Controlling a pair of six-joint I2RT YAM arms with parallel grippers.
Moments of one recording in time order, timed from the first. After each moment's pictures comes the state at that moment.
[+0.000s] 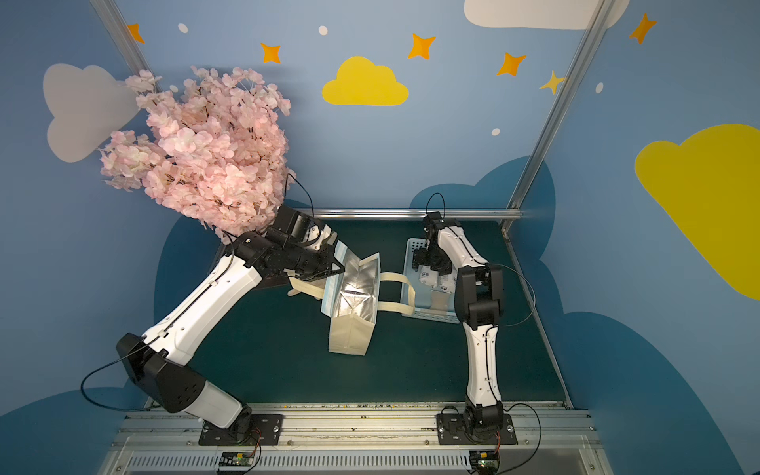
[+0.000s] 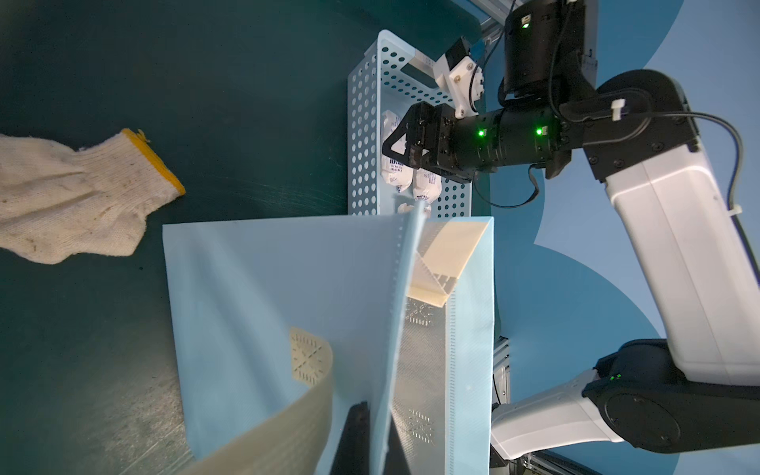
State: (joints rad) left arm -0.50 1.57 1.67 -0.97 0.42 -0.66; right arm 0.23 2.31 2.05 -1.14 -0.02 0.32
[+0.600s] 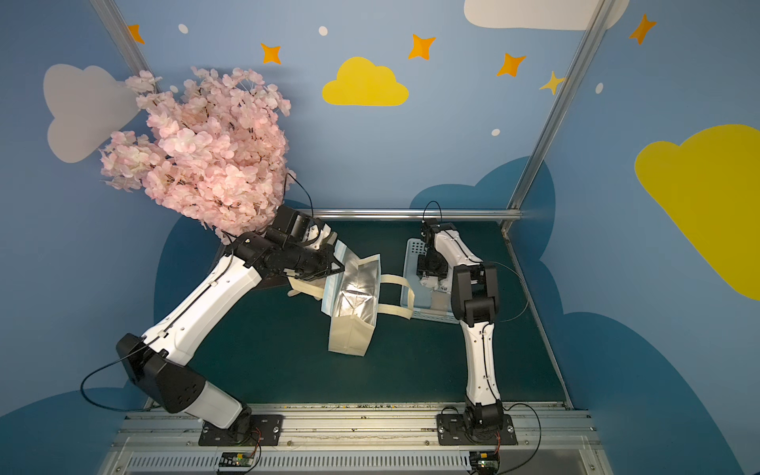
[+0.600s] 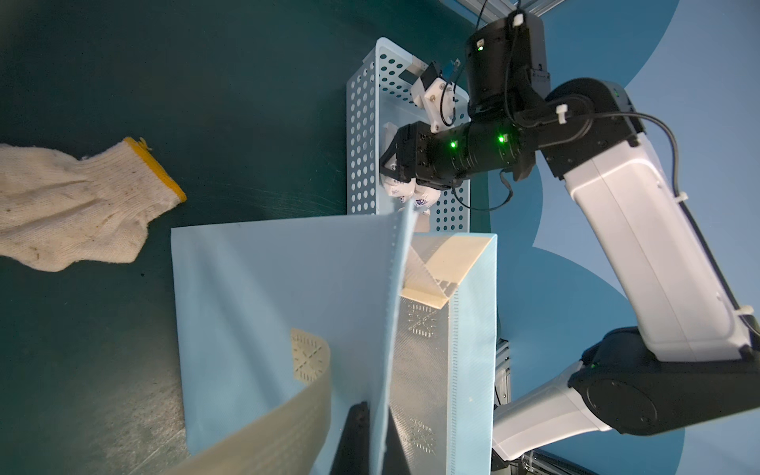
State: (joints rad) left arm -0.49 1.57 1.67 -0.97 0.42 -0.65; right arm 0.23 2.32 2.00 -1.15 0.01 0.29
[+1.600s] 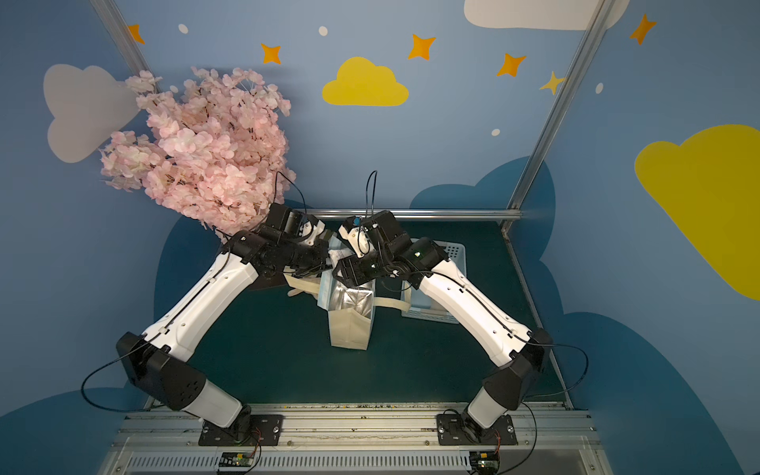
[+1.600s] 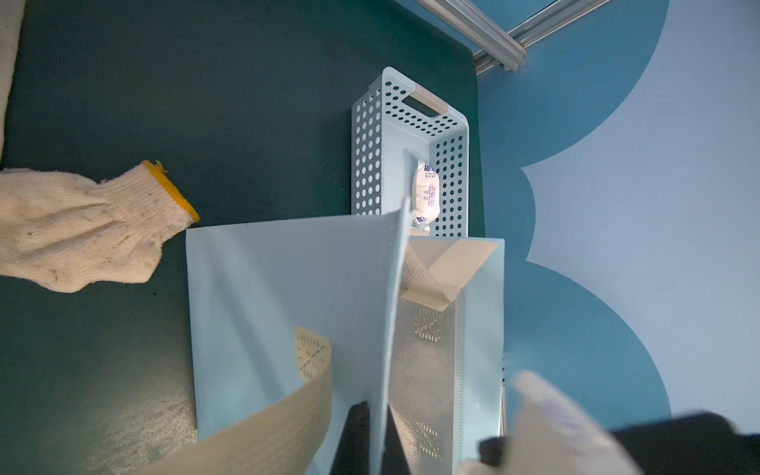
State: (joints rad) left arm -0.42 1.58 1.65 -0.92 0.46 -0.63; right arm 0.81 1.63 1.77 -0.89 -0.30 0.27
